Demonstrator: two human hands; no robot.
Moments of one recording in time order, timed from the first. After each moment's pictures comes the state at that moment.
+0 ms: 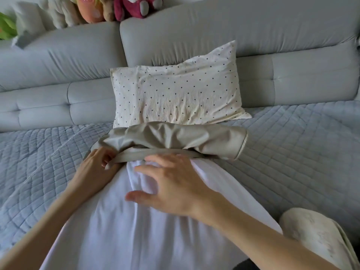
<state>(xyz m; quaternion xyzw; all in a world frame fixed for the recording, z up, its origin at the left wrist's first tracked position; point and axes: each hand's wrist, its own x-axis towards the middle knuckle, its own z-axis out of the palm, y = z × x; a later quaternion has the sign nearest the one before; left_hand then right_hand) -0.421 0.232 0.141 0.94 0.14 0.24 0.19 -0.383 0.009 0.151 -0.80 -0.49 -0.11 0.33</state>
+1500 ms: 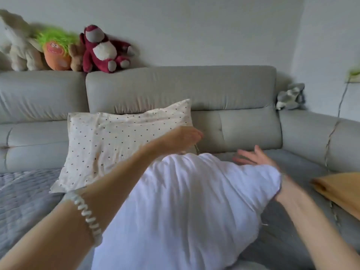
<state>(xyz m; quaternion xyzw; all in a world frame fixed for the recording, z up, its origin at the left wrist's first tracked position) -0.231 0.004 0.276 0.91 -0.21 0.10 0.35 -0.219 -0.238 0.199 -0.63 -0.07 0.14 0.76</state>
